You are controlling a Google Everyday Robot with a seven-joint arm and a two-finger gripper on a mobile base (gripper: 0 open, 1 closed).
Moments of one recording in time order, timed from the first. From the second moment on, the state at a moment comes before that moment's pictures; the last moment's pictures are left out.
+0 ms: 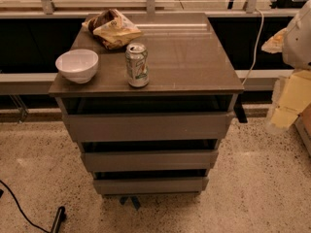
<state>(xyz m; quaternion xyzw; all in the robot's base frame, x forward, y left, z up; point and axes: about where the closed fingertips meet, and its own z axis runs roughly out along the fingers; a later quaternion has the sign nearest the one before) 0.438 -0.217 0.976 -0.60 0.78 -0.03 0.16</state>
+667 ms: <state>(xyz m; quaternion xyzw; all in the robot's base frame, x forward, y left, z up) 0.447 -0.206 0.955 -0.60 0.78 -0.02 0.18</state>
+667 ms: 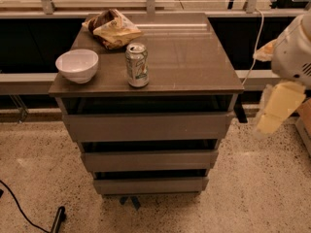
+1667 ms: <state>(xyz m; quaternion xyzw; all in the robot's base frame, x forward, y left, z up) 0.427 -0.166 0.834 -0.61 0.76 0.10 0.22</state>
